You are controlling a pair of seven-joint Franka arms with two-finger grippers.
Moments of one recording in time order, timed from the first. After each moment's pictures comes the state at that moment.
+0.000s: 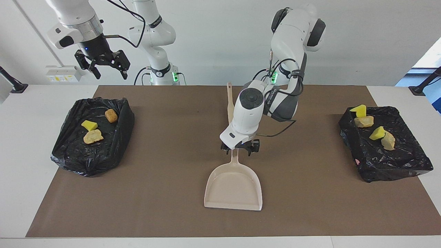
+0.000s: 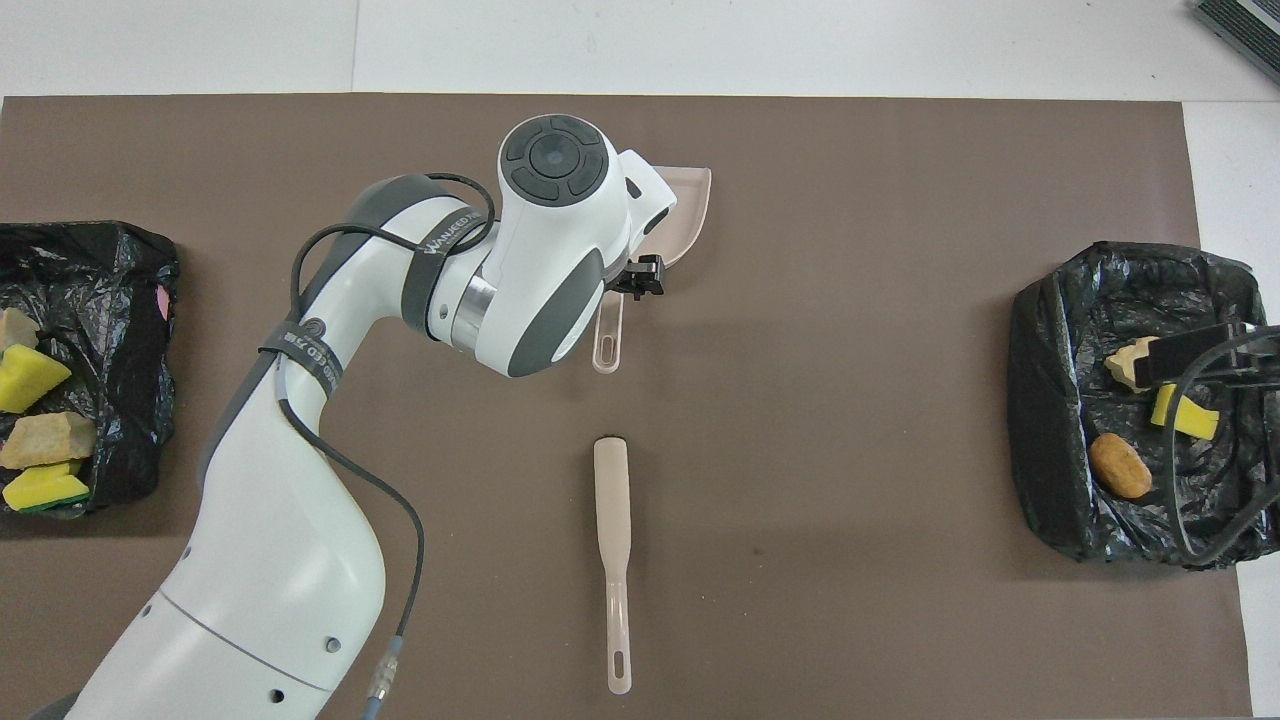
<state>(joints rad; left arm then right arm) -0.52 0.61 -0.06 -1.25 0.01 1.91 -0.45 0.10 -0.08 -0.11 -1.56 0.01 1.46 0.04</state>
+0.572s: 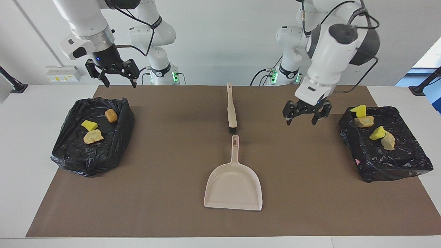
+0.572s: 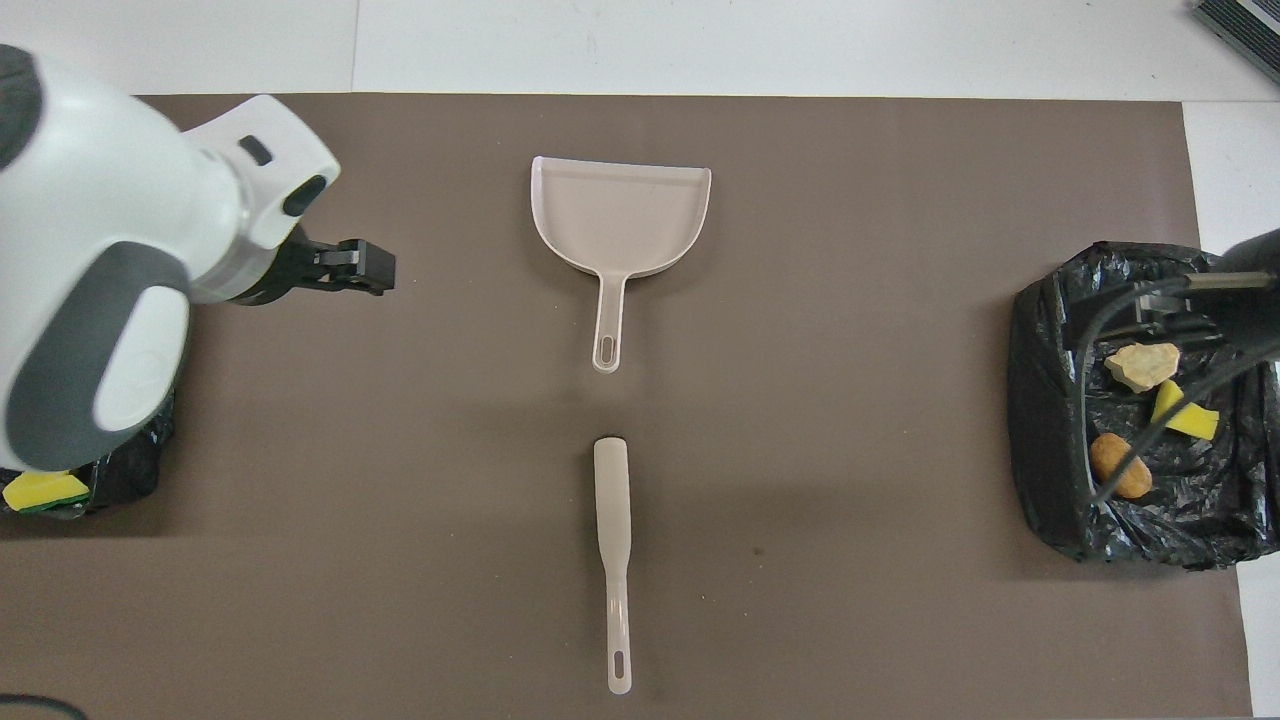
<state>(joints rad) -0.25 0.06 -0.02 -1.61 0.01 1.77 -0.19 0.14 0.05 -0.06 -1.47 0.02 1.51 0.13</state>
